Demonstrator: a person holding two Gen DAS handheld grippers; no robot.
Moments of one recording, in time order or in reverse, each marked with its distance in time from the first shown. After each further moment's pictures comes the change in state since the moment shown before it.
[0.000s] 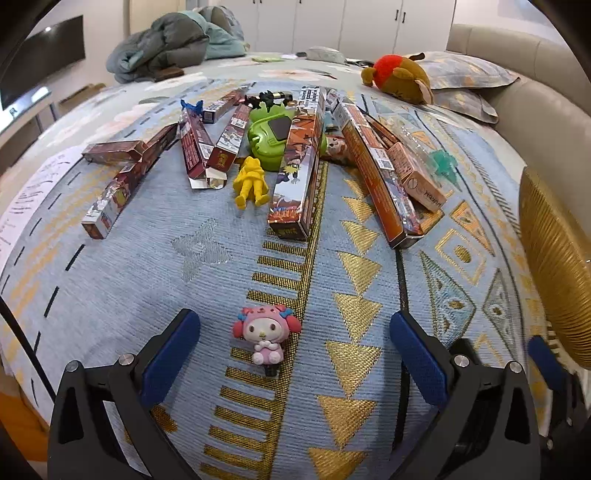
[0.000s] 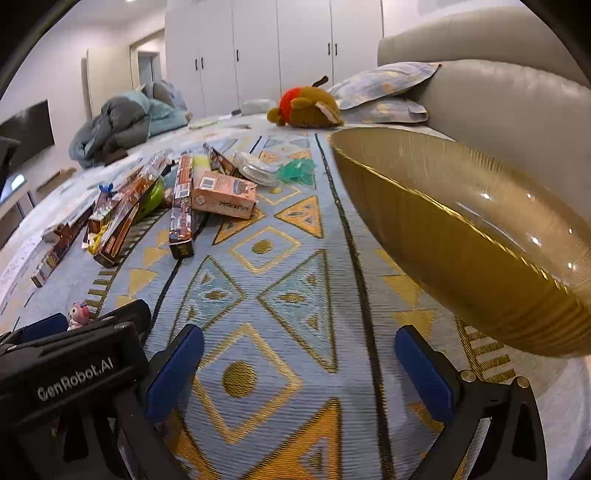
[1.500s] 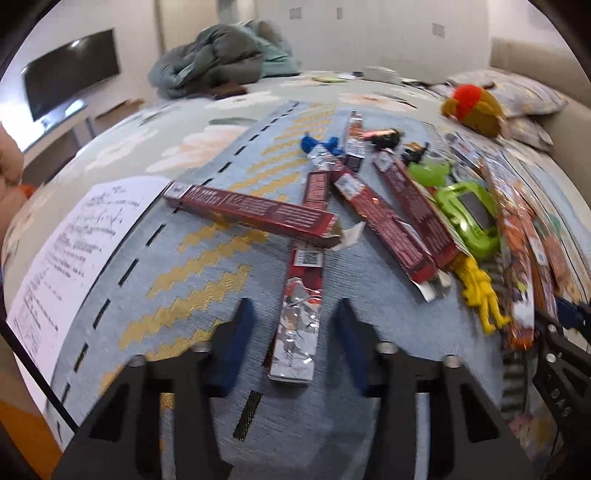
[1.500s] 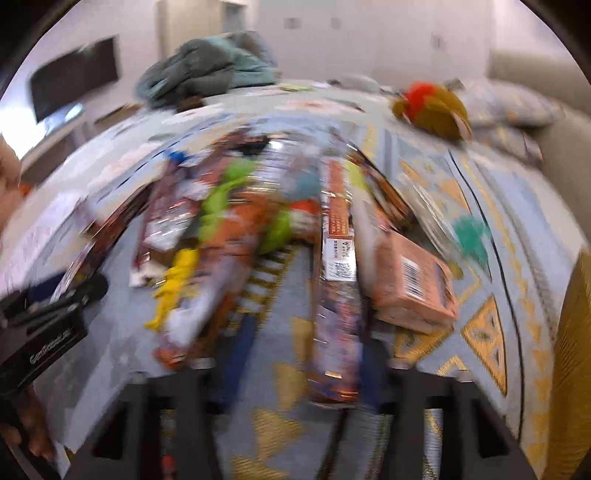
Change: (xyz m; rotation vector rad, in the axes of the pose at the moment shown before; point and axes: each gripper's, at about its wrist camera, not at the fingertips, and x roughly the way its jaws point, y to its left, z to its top) left arm 0.018 0.122 0.057 0.037 -0.085 0.183; right arm 0.059 0.121 0.066 -0.371 0.080 0.158
